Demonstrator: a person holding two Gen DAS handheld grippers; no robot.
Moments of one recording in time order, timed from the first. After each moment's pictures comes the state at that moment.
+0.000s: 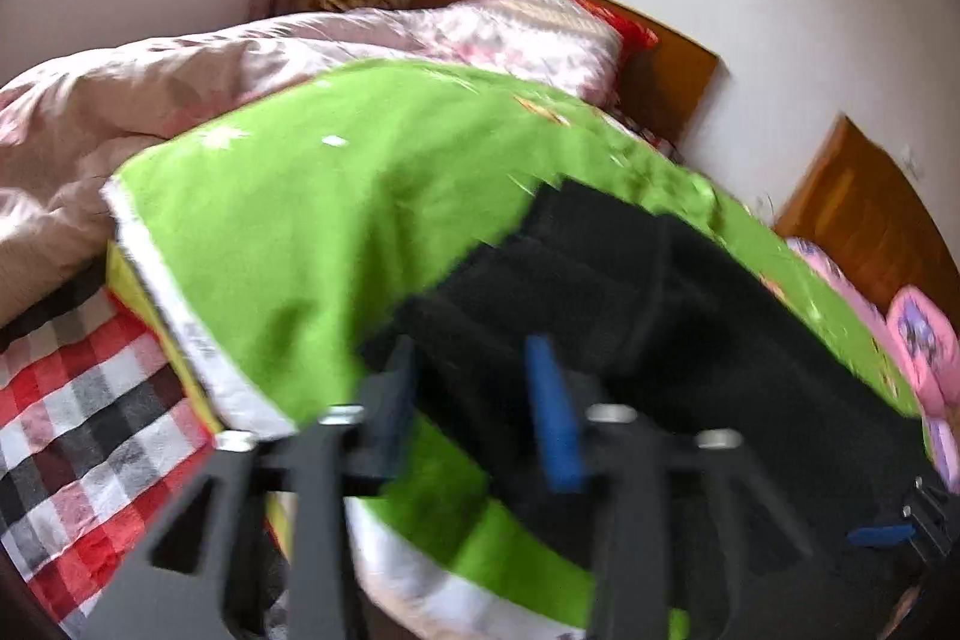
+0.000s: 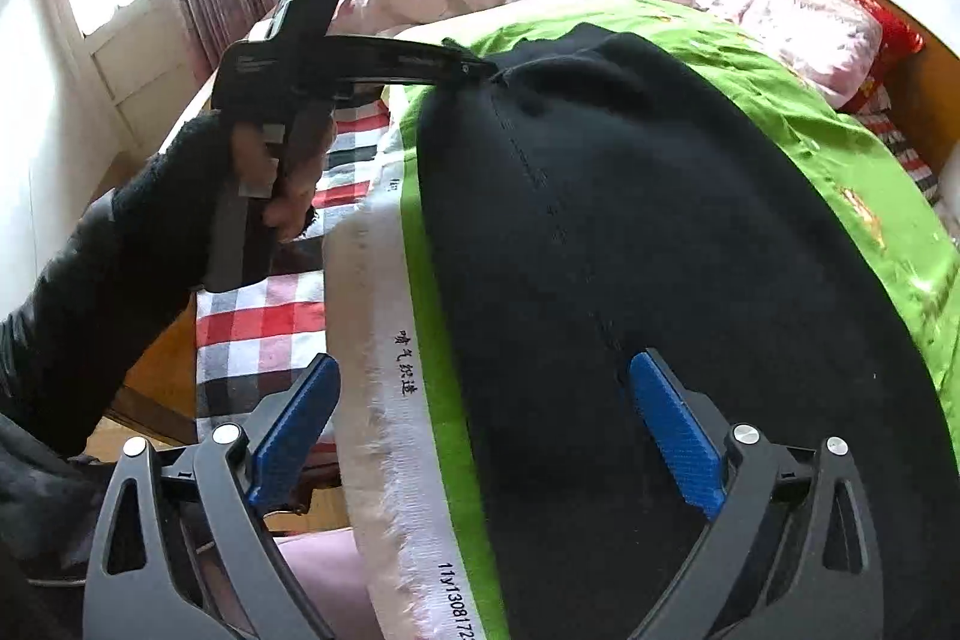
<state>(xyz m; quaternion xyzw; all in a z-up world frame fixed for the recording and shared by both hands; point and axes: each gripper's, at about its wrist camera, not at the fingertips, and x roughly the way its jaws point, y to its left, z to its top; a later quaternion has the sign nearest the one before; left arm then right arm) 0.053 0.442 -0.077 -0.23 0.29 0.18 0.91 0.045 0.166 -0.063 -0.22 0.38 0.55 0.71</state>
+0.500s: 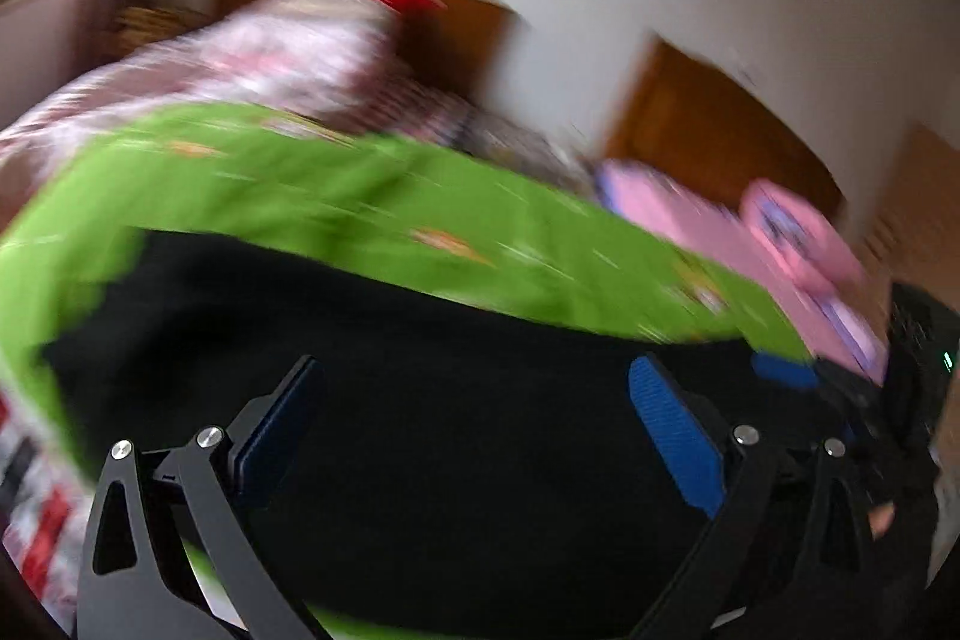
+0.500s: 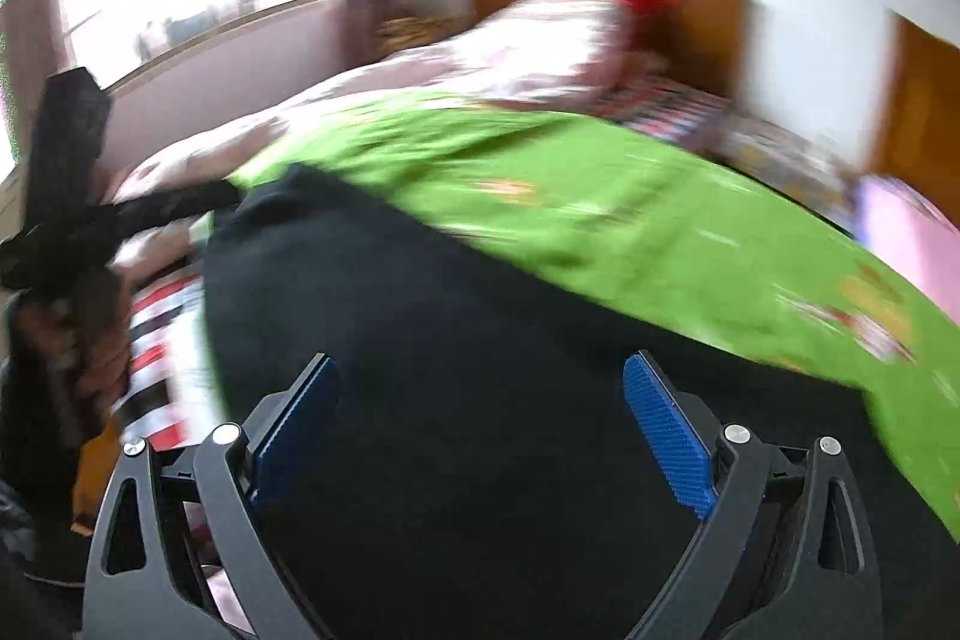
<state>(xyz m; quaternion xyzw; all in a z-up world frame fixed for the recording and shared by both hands) 0.113 0.233 0.006 -0.15 0.33 -0.07 0.93 0.128 -0.045 -0.012 -0.08 0.35 0.31 0.88</state>
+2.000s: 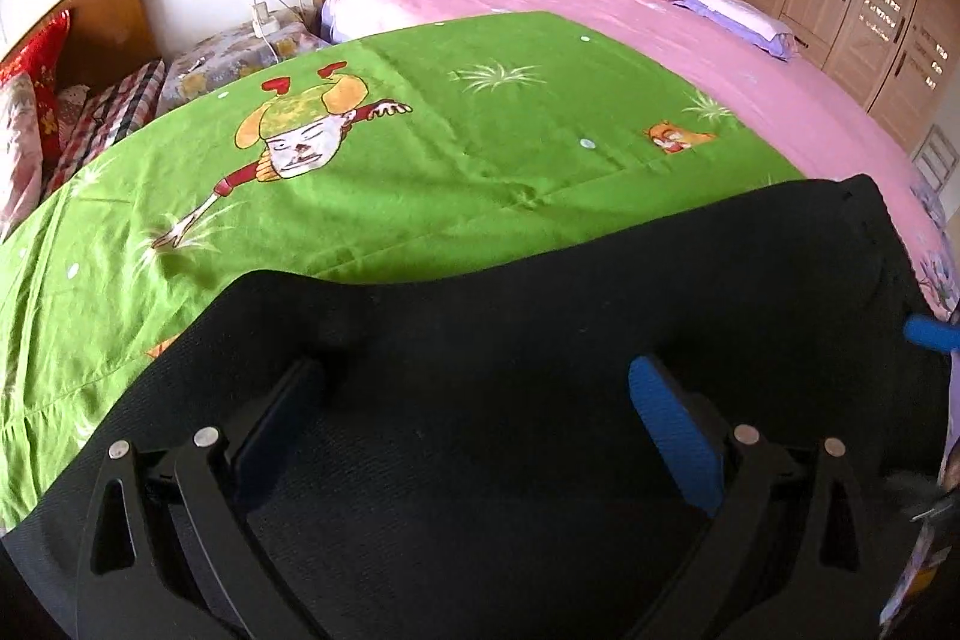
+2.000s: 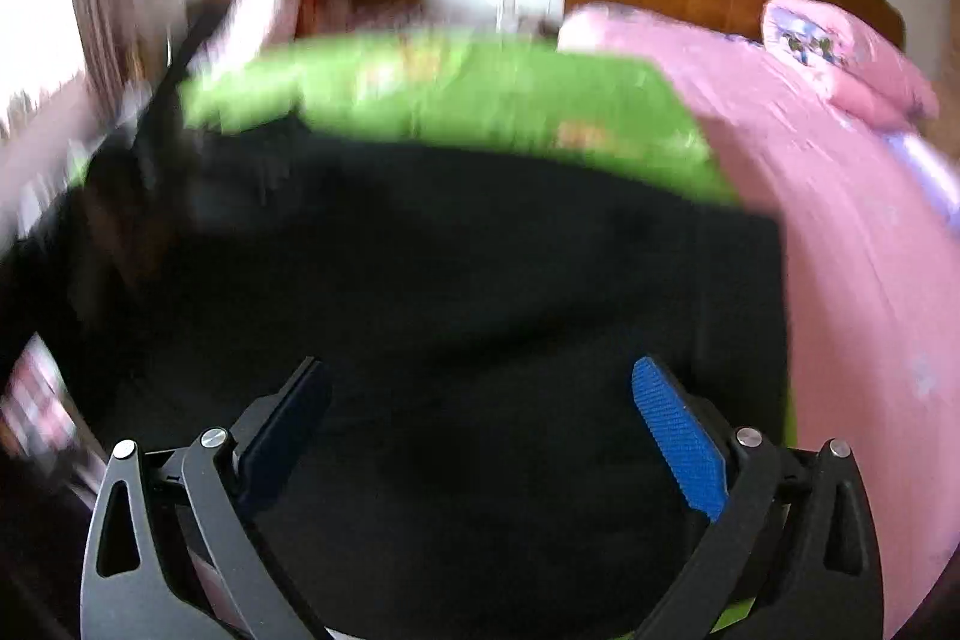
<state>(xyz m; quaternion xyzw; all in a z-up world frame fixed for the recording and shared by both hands) 0.253 -0.146 -0.074 0.11 0.44 -0.27 0.85 0.035 -0.351 -0.081 -0.06 0.41 0.07 0.91</state>
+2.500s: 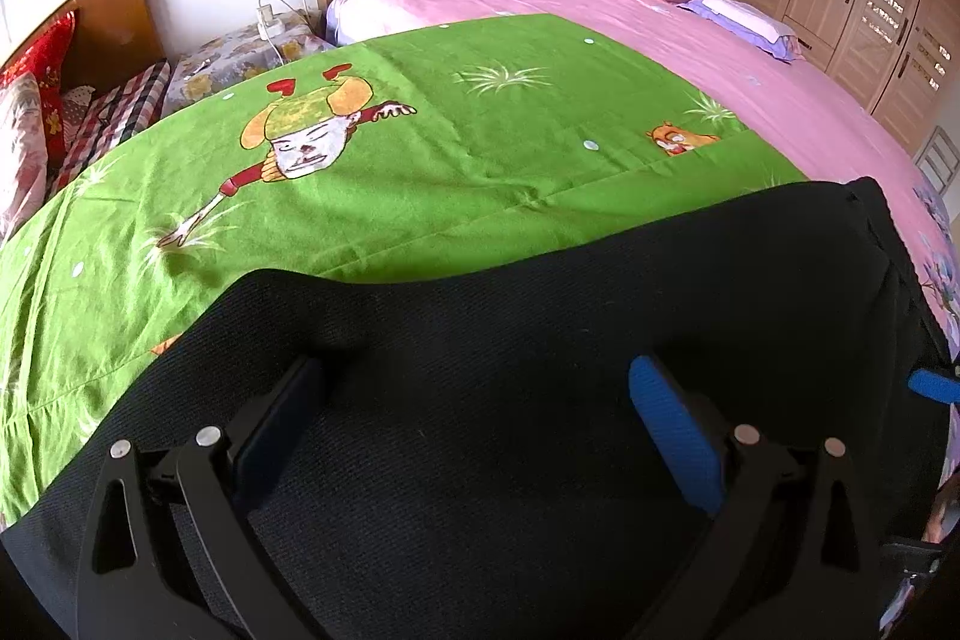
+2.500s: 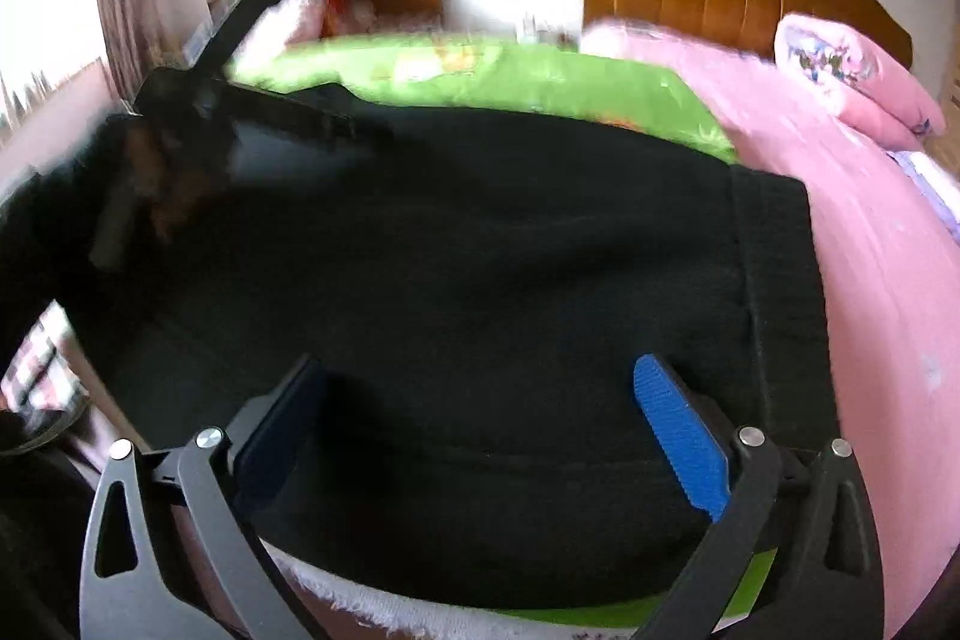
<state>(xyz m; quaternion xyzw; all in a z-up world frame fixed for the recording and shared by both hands) 0.252 -0.146 -0.073 0.12 0.44 -0.27 0.85 -0.005 -0.347 -0.088 -0.01 0.37 0.12 0.92</state>
